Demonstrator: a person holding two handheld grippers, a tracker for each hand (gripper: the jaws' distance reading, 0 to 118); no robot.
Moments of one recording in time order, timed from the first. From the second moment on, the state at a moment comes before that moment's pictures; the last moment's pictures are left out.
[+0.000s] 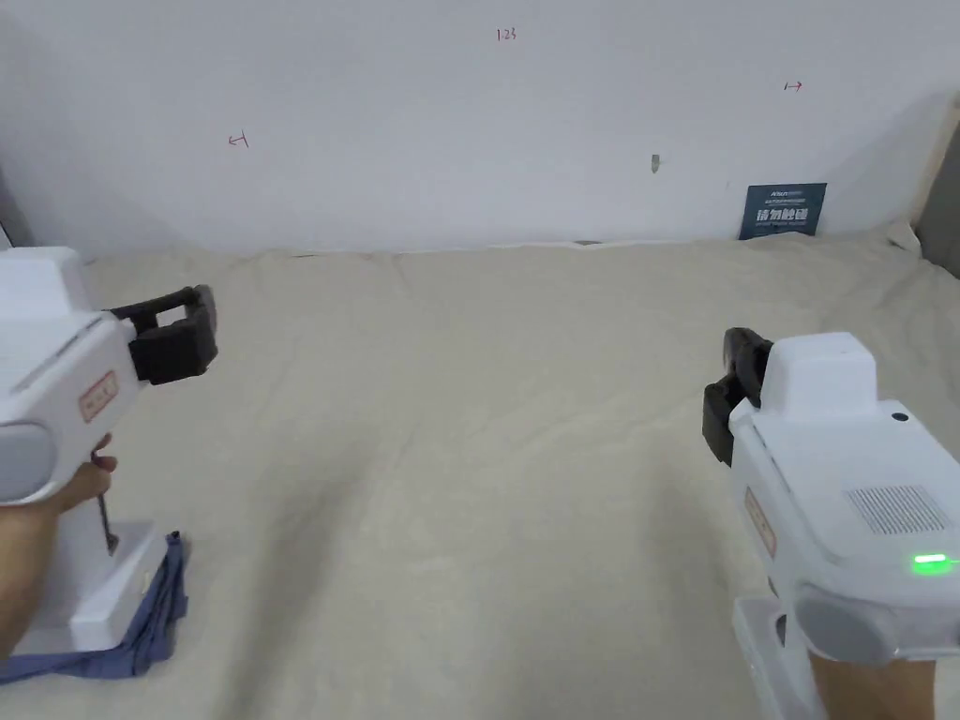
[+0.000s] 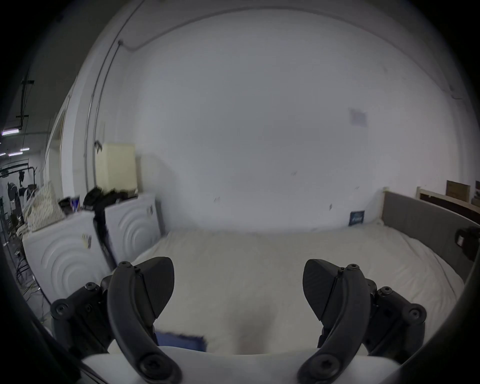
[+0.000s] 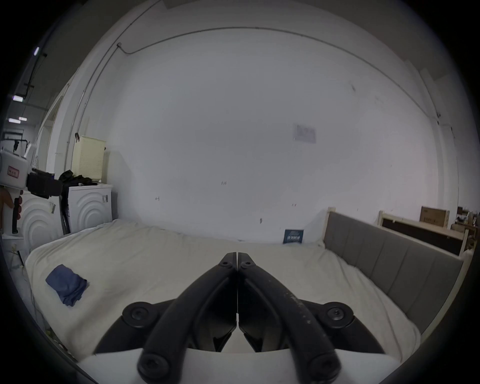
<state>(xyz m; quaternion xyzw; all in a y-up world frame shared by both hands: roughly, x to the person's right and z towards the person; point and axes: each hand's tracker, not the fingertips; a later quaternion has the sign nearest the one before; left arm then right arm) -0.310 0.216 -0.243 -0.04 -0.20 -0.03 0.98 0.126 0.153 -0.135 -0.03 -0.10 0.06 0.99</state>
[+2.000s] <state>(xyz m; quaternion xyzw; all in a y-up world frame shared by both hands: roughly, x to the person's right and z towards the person) -0.192 0.144 -0.178 0.04 -0.27 -0.03 0.96 0.149 0.171 -0.096 0.01 -0.12 0.08 0.99</state>
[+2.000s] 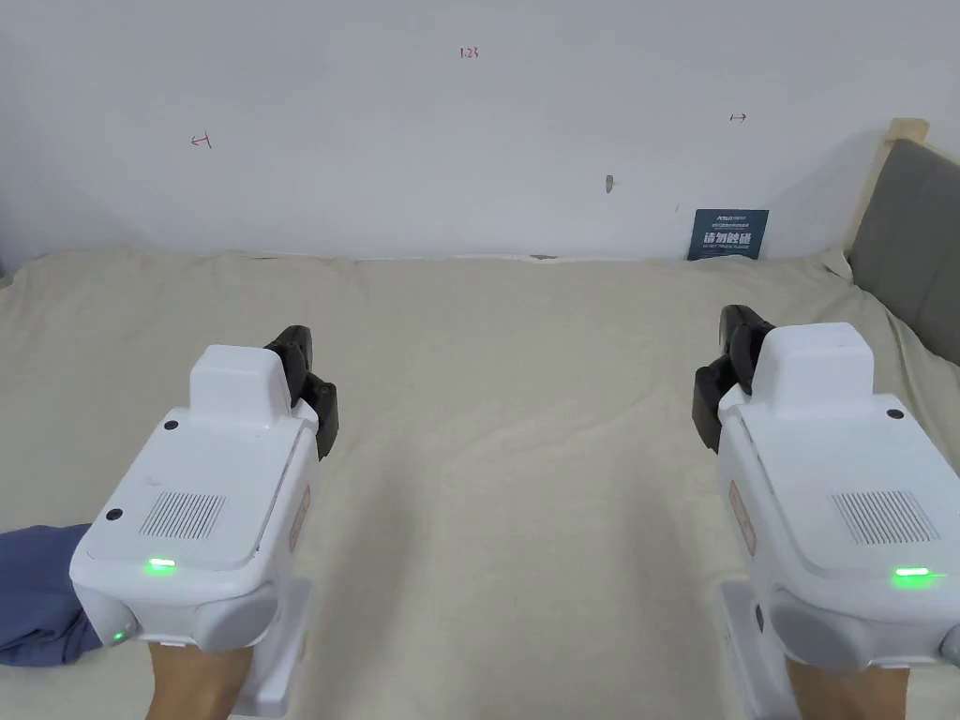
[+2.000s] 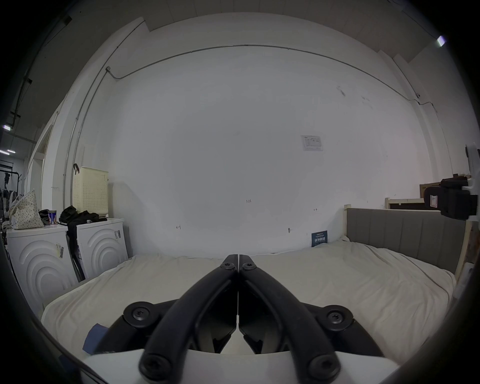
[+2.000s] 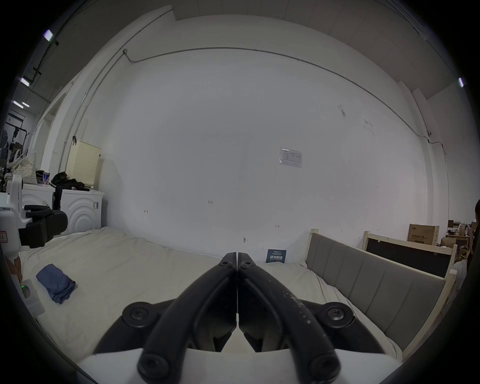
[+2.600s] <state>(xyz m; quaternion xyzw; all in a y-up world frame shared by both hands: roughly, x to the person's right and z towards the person) -0.196 0.144 -0.180 0.04 -0.26 -0.03 0.96 0.148 0.172 -0.097 0.02 -0.12 0.08 0.99</state>
